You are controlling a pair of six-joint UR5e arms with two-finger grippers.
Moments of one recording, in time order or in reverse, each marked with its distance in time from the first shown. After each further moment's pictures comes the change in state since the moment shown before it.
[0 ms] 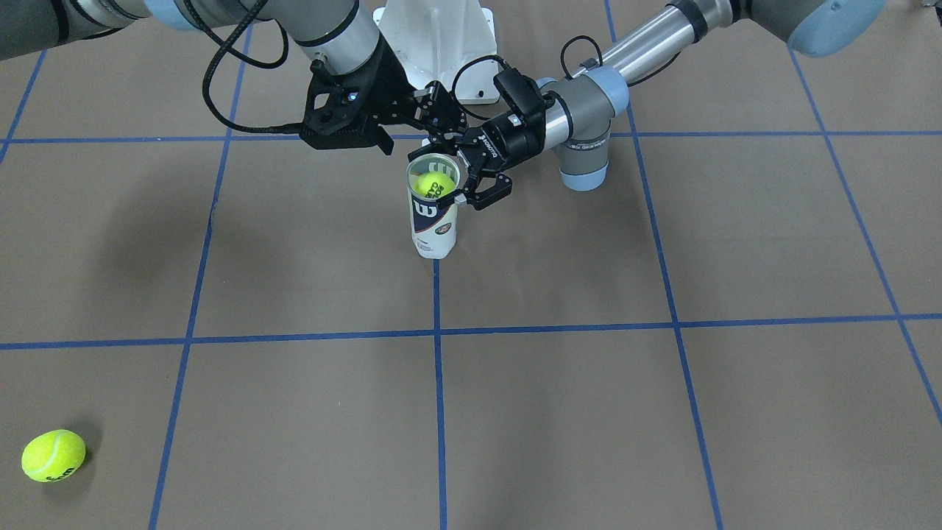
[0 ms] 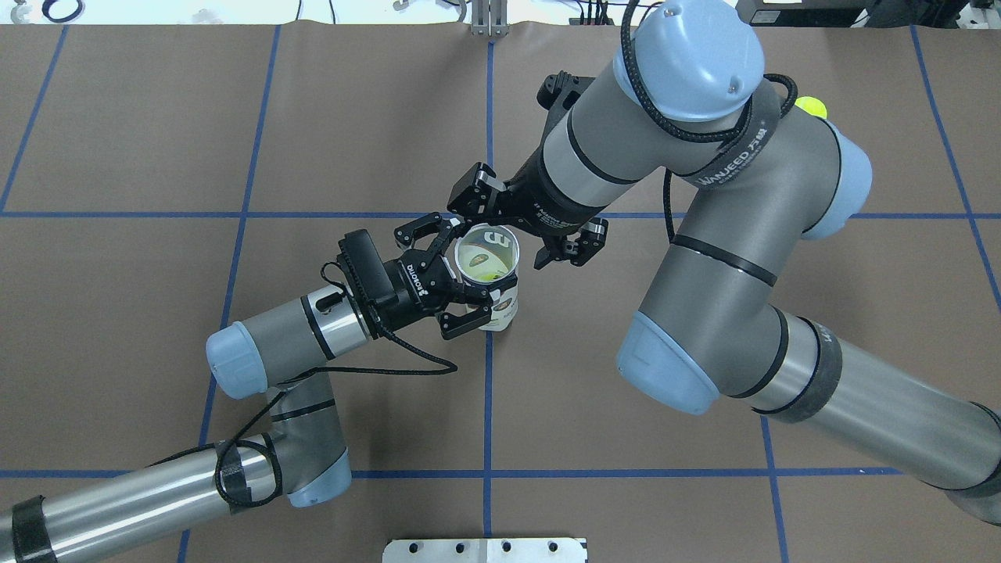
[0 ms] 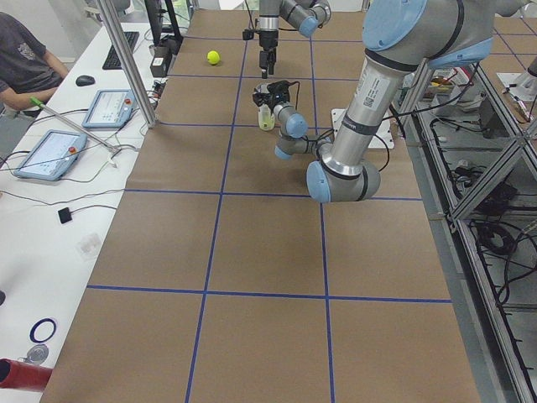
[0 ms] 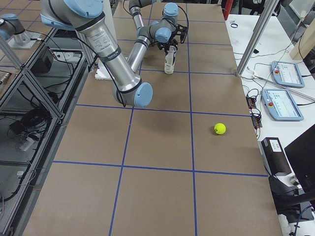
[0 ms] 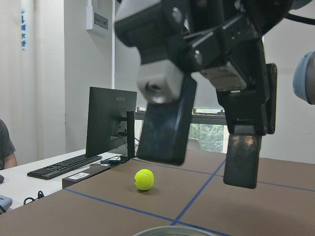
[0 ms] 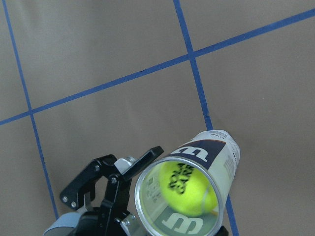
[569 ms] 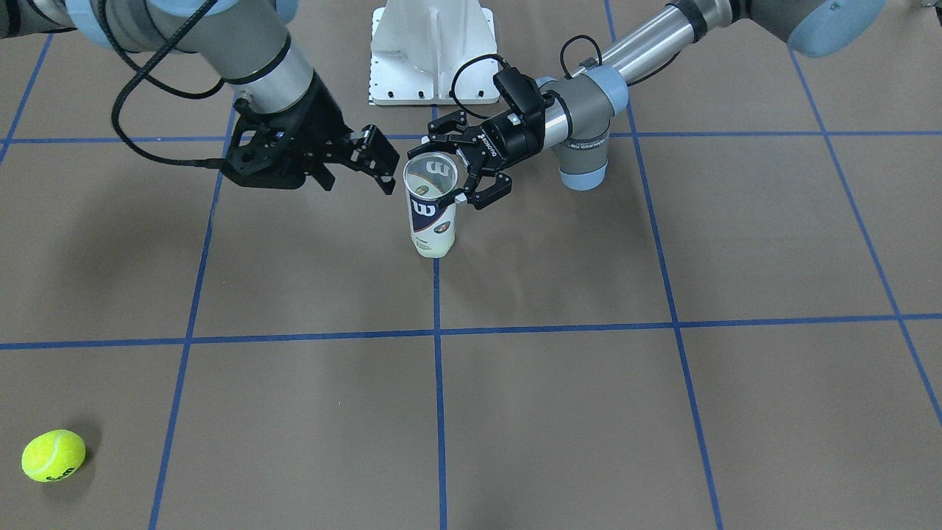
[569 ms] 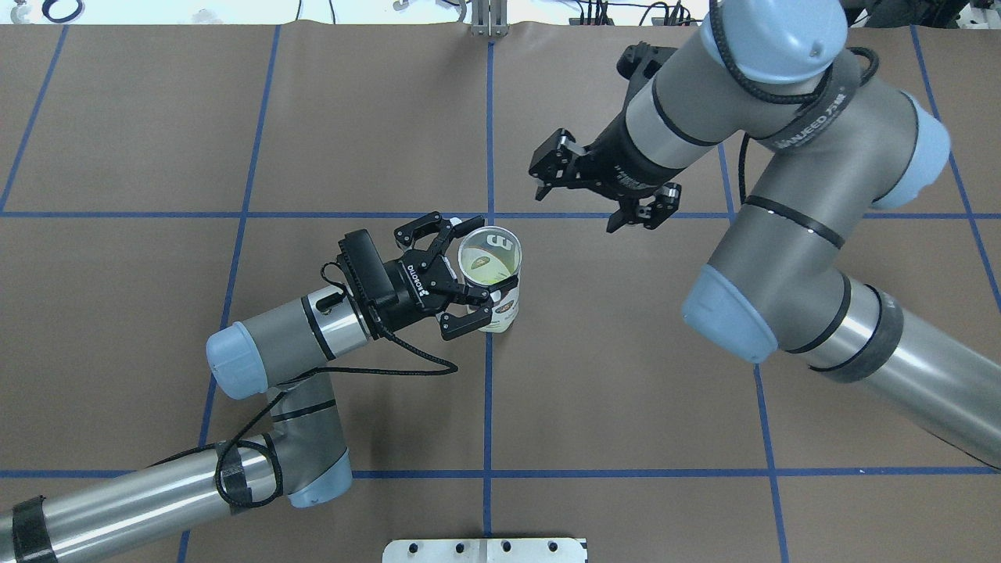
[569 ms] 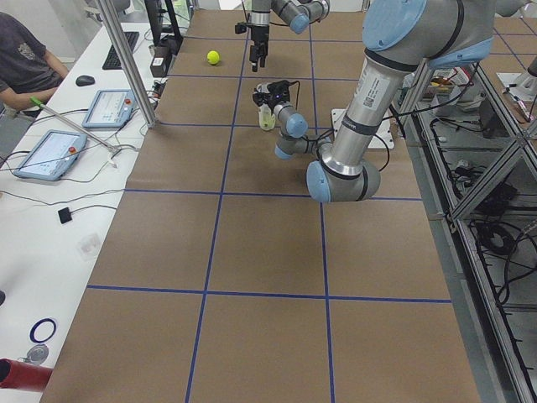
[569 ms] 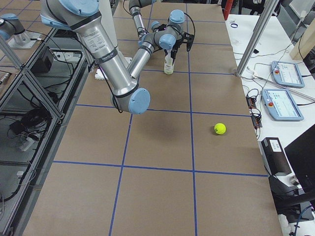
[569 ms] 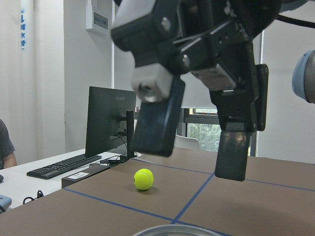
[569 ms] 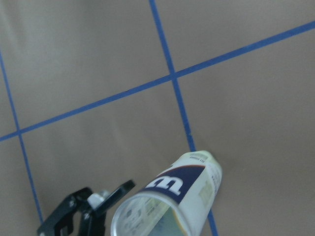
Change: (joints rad) left arm 0.001 -0.001 -0.002 -0.003 0.000 -0.001; right arm 0.130 -0.129 -0.005 0.005 0.023 -0.106
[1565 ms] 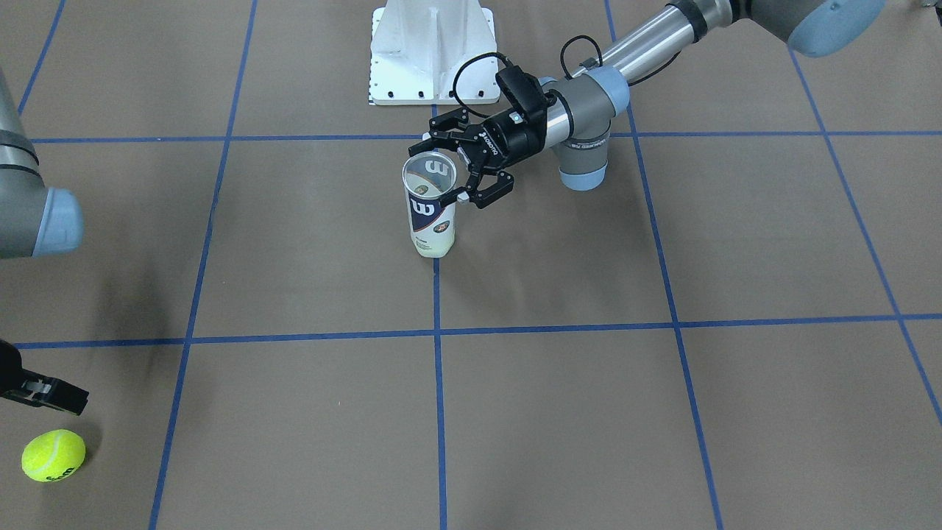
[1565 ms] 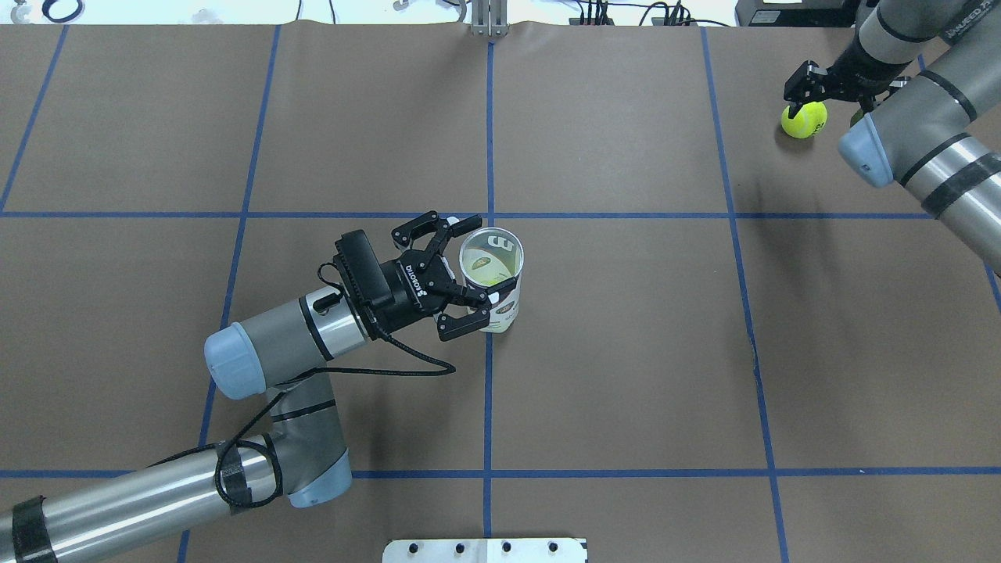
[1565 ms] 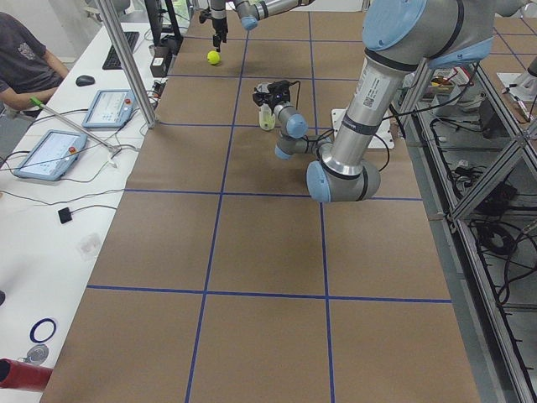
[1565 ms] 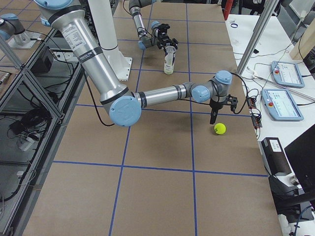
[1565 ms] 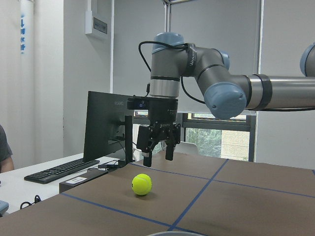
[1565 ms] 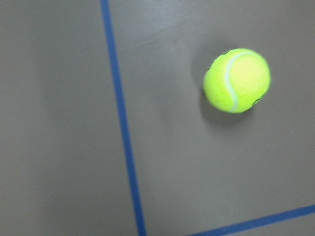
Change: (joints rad) left arm 0.000 0.001 0.002 -0.017 0.000 -0.002; right arm 0.366 -0.040 -0.686 0.194 -0.029 -0.575
